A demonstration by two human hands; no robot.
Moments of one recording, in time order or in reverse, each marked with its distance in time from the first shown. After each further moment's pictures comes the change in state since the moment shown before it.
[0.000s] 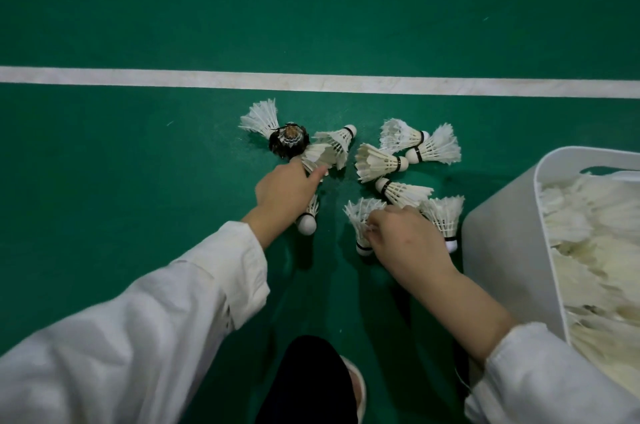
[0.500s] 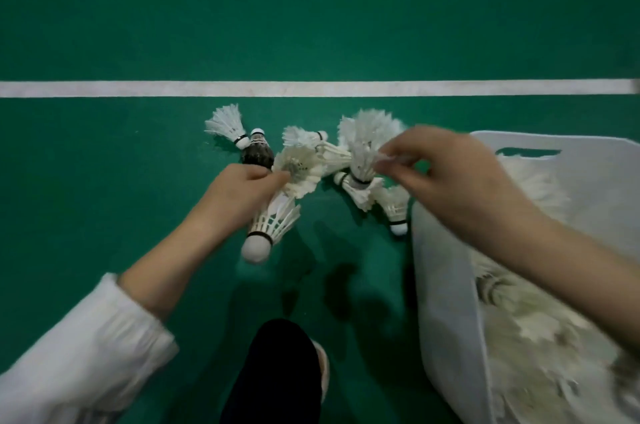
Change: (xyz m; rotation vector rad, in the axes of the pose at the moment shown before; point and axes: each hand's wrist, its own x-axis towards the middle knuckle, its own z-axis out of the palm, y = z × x) left_hand -0.091 0.025 -0.080 -0.663 -0.185 0.019; right_hand -0.062 0.026 -0.130 0.243 0.321 -0.205
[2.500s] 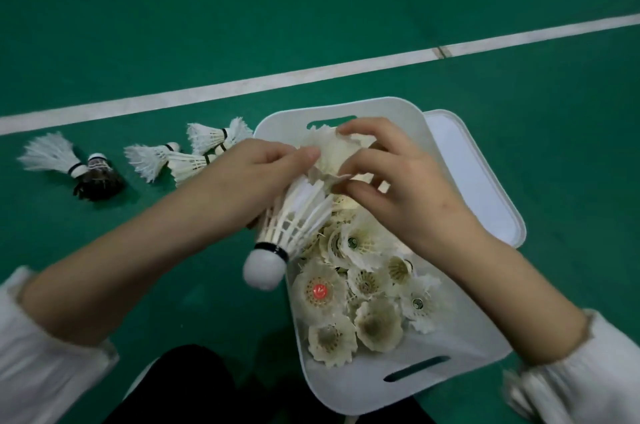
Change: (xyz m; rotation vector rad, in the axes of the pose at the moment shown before) left_hand -0.089 0.167 0.127 0.069 -0.480 0.279; right_hand -0.124 0.096 -0.068 0.031 0.198 0.085
